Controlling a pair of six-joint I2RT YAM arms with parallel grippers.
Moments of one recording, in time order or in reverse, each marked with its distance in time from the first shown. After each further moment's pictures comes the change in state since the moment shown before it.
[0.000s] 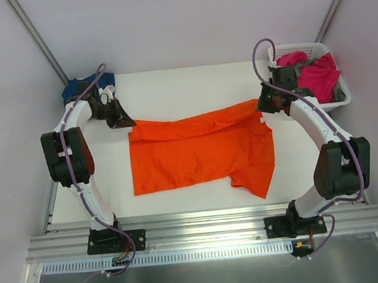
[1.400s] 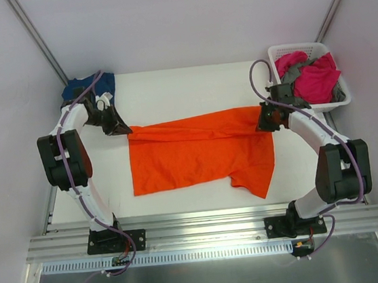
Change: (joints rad) left arm 0.035 -0.044 -0.060 -0.089 -0.045 0.033; right arm 0.002 -0.039 -0.208 0.013 -0.035 -0.016
